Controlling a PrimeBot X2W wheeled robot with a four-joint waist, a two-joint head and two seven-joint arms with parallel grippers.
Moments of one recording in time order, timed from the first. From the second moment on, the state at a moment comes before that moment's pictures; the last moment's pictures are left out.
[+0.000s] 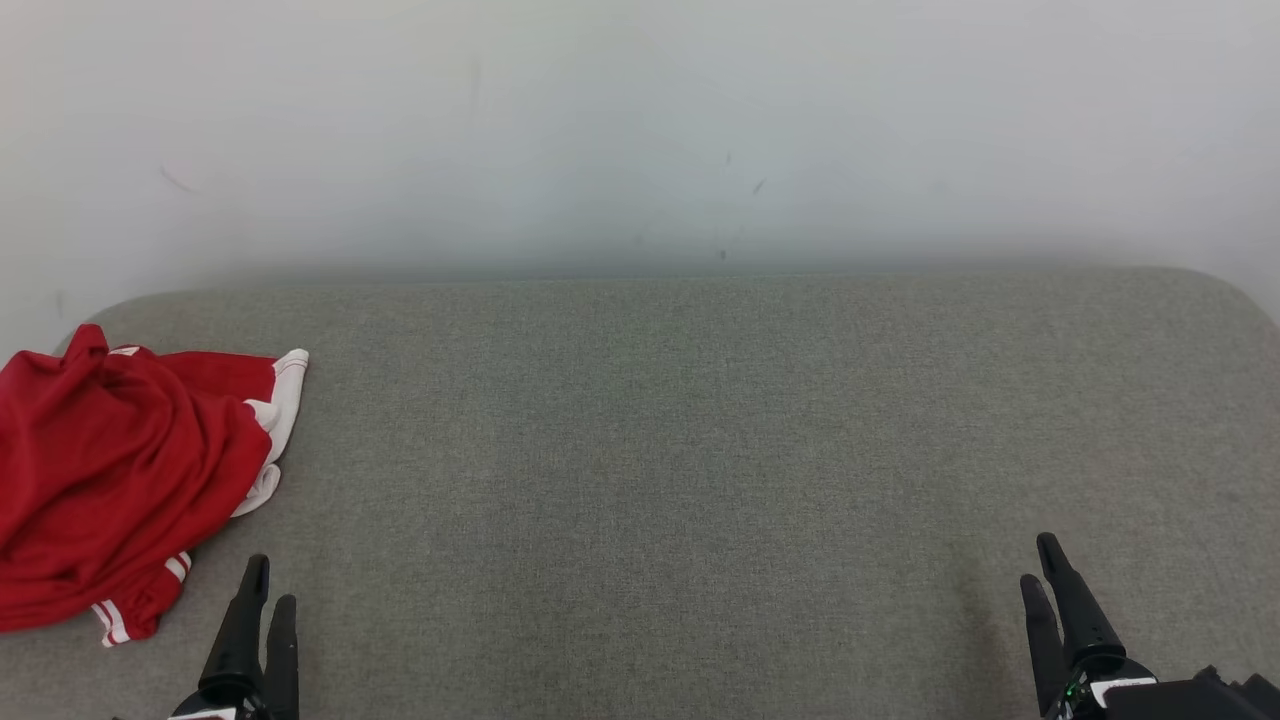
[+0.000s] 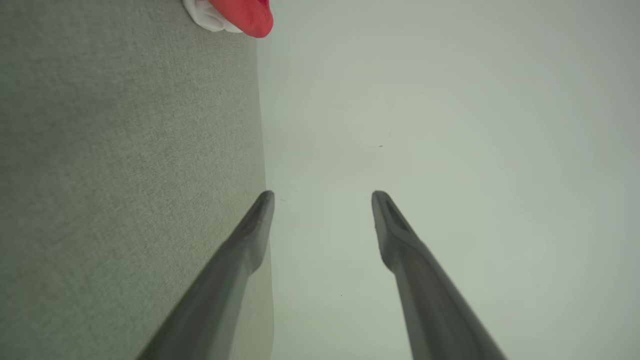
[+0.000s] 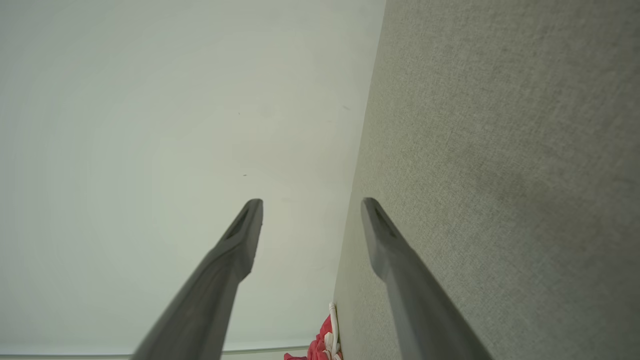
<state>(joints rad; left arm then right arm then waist) -0.01 0.03 0.01 0.19 -1.62 -0.11 0.06 0.09 -0.03 -0.08 0.13 1.60 0.13 0.03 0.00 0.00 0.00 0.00</state>
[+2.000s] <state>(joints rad) -0.01 0.21 -0.24 0.05 -1.13 0.06 -0.13 0.01 -0.04 -0.03 0.13 0.95 0.13 -0.03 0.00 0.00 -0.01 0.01</state>
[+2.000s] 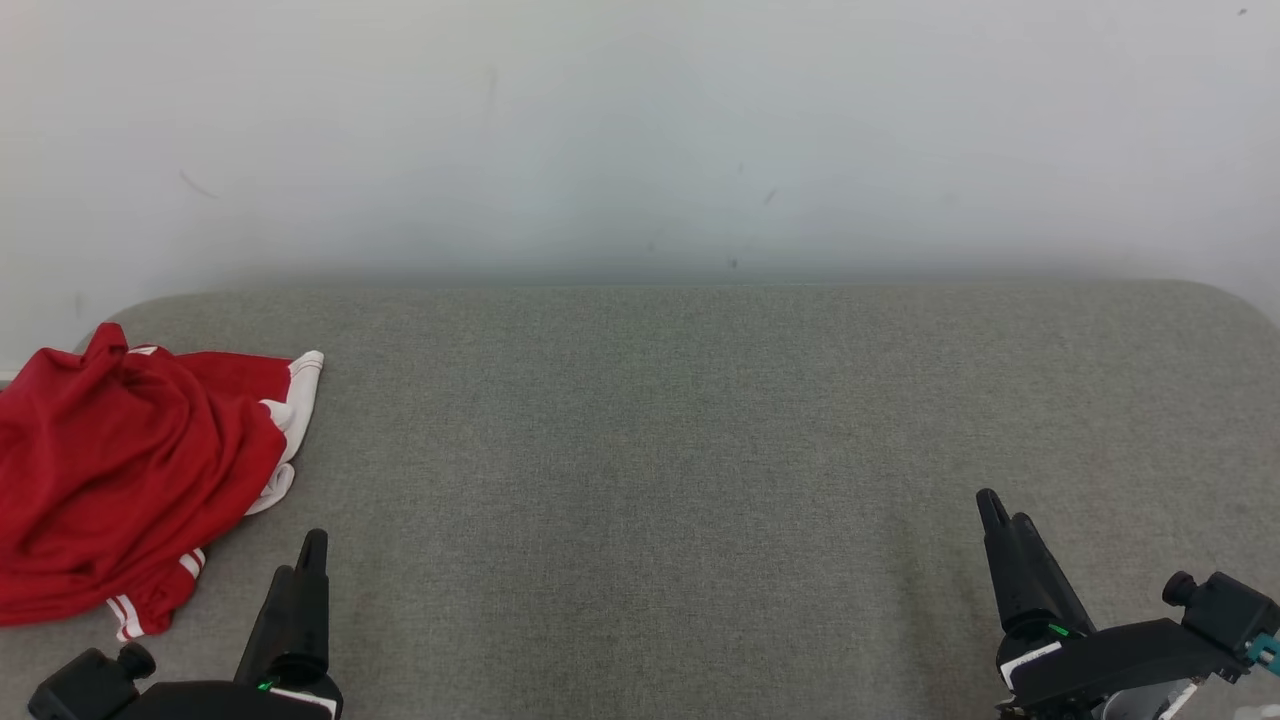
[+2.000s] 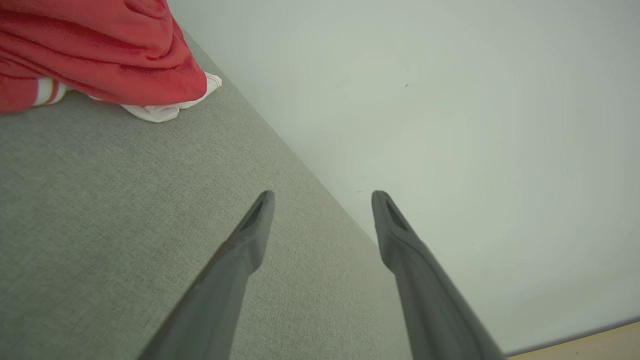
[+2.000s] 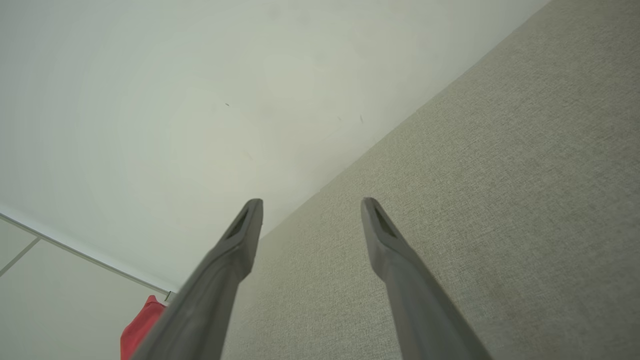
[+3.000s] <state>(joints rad) -0.04 0.32 -0.37 0.02 -0.84 0.19 -0.16 0.01 -0.04 -0.10 0.06 0.49 0.13 0.08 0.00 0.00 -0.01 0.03</state>
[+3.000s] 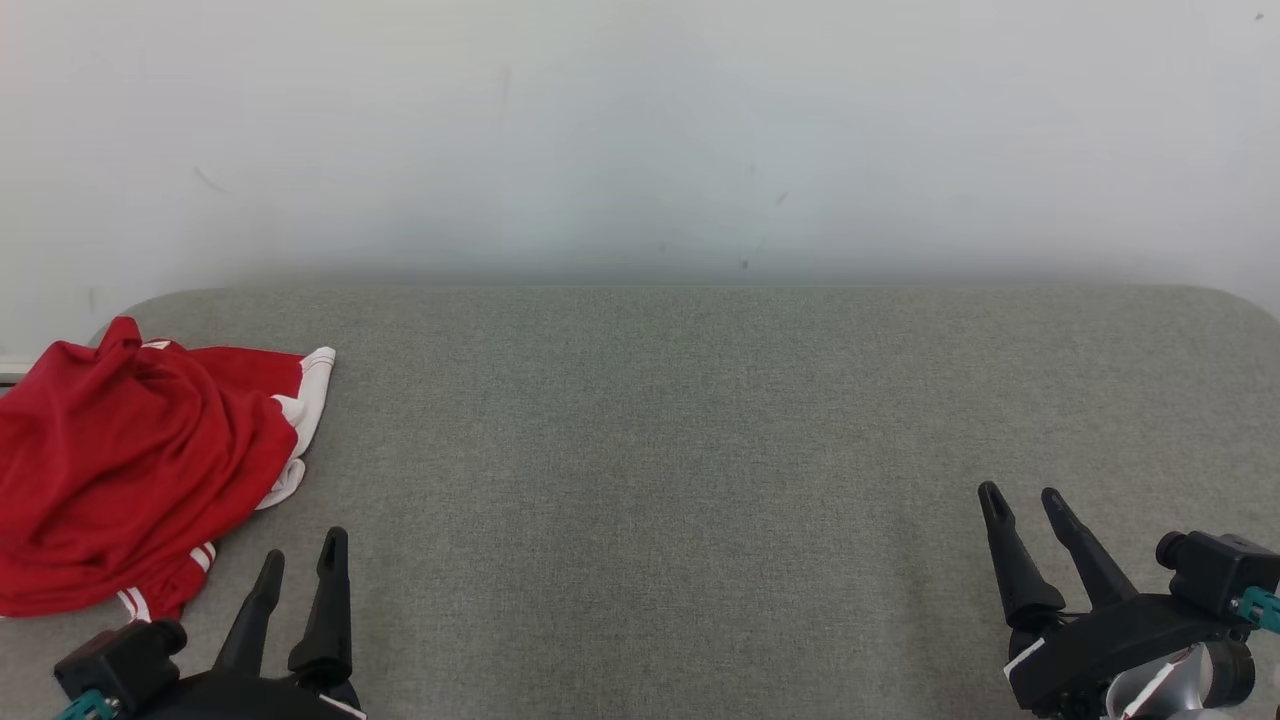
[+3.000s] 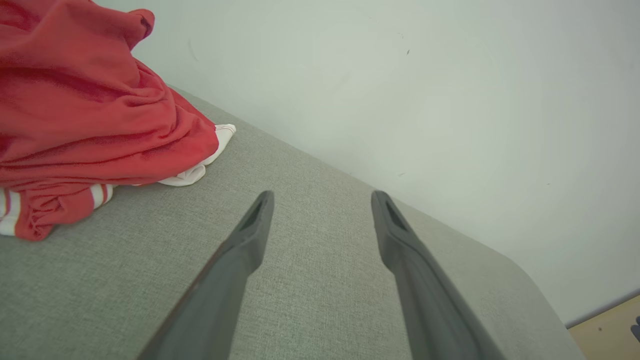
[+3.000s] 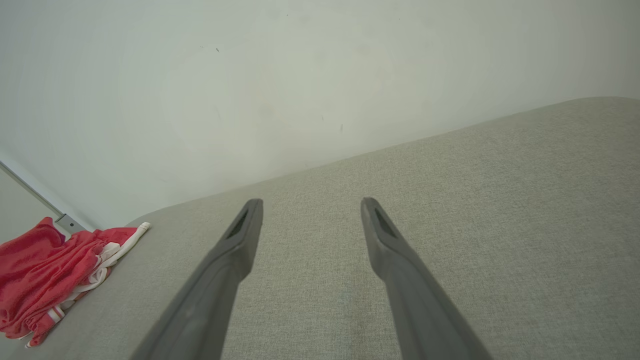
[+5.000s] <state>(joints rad) -0.08 0.45 -0.46 -0.04 -0.68 0.30 -0.11 0.01 -0.05 -0.14 0.07 0.40 0.13 0.12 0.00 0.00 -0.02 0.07</state>
